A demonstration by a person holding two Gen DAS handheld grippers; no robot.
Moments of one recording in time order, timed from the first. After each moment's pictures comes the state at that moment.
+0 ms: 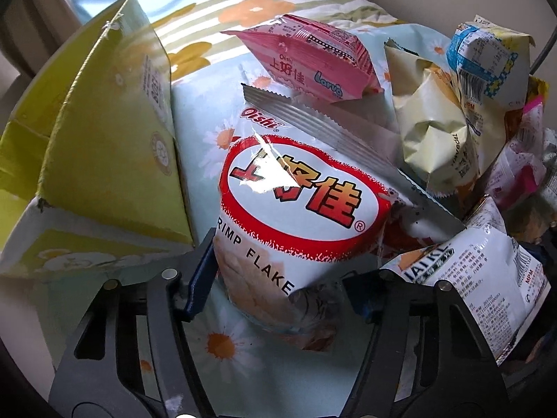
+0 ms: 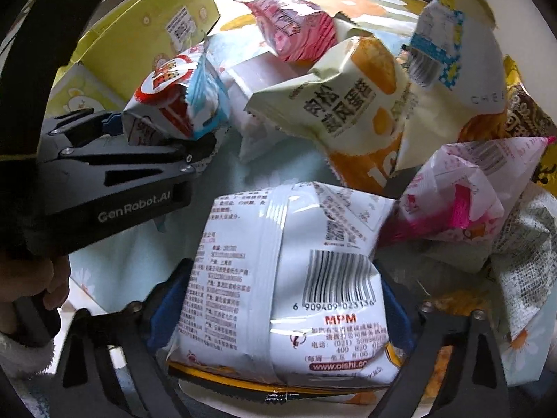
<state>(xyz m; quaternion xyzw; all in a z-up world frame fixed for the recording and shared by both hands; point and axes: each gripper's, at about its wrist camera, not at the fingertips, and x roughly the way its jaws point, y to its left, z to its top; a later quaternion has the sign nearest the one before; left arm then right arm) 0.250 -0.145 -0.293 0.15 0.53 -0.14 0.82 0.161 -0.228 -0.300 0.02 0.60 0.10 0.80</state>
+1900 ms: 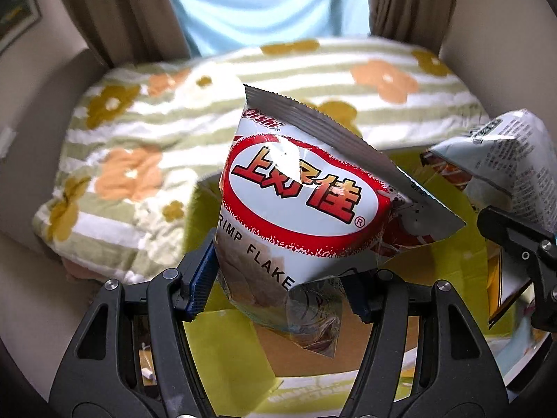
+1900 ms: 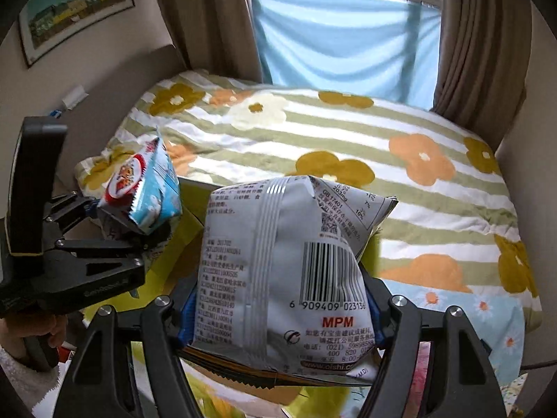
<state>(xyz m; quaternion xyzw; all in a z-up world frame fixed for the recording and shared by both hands) 0.454 0.140 -0.151 0.08 0.50 -0.04 0.86 0.380 -0.018 -0.141 -0.03 0.45 0.15 0.88</state>
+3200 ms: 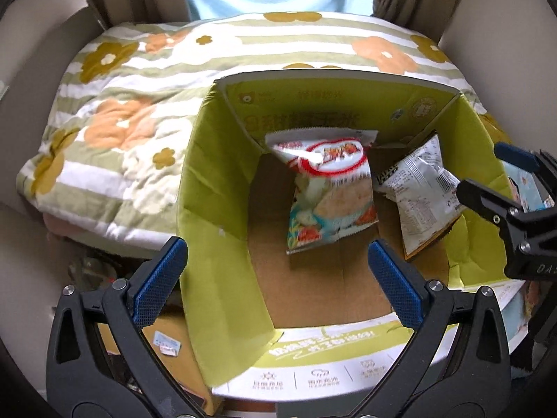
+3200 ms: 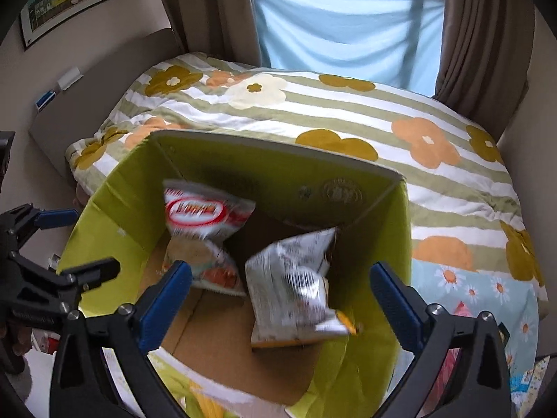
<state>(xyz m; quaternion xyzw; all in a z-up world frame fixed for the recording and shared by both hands) 0.390 0.169 -0.184 0.03 0.53 -0.04 0.84 0.364 -0.017 -0.186 -0.04 0.46 0.15 0.88</state>
